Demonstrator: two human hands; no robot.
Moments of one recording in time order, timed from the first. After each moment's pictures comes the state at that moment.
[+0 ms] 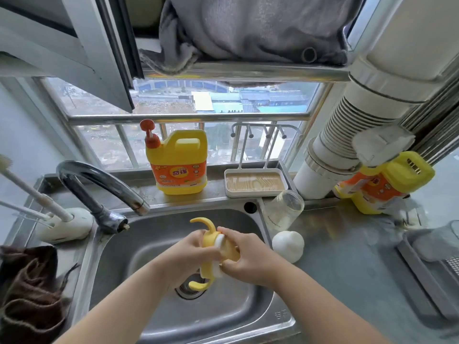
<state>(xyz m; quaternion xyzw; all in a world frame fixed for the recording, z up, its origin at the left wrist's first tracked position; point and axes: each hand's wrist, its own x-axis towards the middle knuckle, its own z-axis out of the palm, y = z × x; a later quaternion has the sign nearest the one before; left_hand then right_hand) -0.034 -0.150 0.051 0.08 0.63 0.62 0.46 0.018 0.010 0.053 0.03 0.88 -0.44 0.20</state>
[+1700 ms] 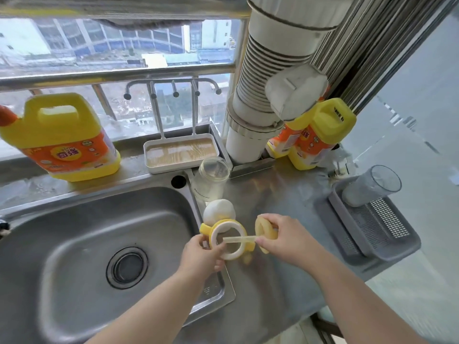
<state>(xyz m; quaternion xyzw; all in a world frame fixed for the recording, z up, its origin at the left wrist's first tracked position) 0.044 0.025 -0.034 -0.15 0.68 0.59 0.40 0.108 0.192 0.040 0.27 0.88 -0.35 0.16</state>
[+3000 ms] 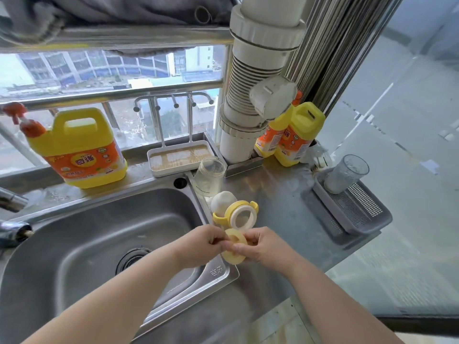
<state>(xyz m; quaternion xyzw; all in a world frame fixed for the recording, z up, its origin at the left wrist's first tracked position) 0.032 -0.013 0.016 0.42 0.77 0.29 0.37 0.149 0.131 0.023 0.24 0.76 -0.59 0.13</state>
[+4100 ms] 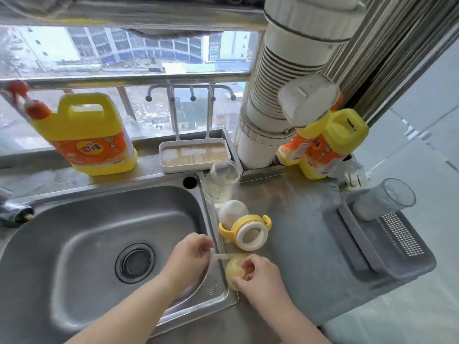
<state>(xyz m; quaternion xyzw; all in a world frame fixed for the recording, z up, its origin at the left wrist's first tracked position) 0.035 -0.013 -0.051 0.20 0.87 0.39 0.23 0.140 0.131 -0.037 0.30 0.87 -0.36 0.14</state>
